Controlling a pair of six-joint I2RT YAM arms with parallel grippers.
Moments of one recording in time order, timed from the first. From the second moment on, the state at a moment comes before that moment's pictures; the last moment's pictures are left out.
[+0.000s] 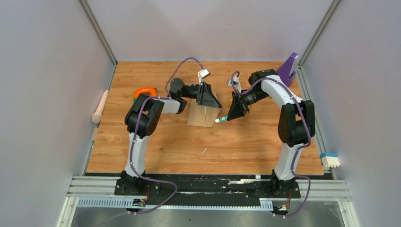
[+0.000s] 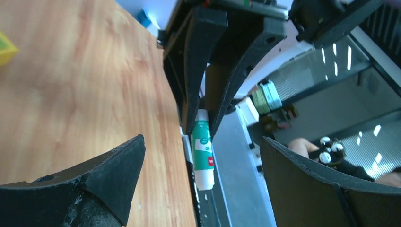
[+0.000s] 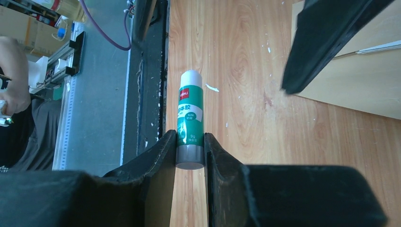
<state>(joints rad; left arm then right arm) -0.44 2.17 1.27 1.34 1.31 -1.36 0.21 1.93 1.60 -1.44 -1.18 -1.10</state>
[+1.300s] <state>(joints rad) -0.53 2.16 1.50 -0.07 1.28 -0.31 0.23 2.08 1.84 -1.47 -0.99 -0.96</state>
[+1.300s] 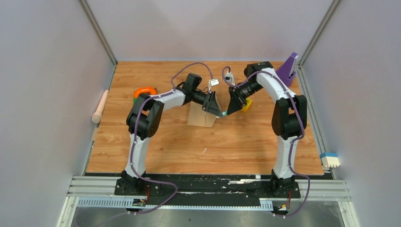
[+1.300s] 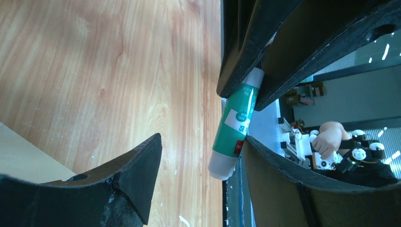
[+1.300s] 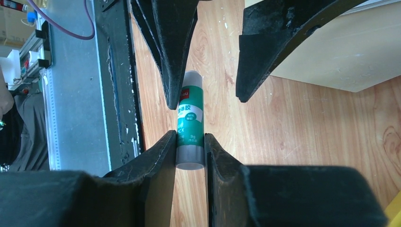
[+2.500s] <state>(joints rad) -0.43 2.16 1.50 -0.06 1.29 -0.32 0.21 2.14 1.89 -1.41 -0.99 -0.87</state>
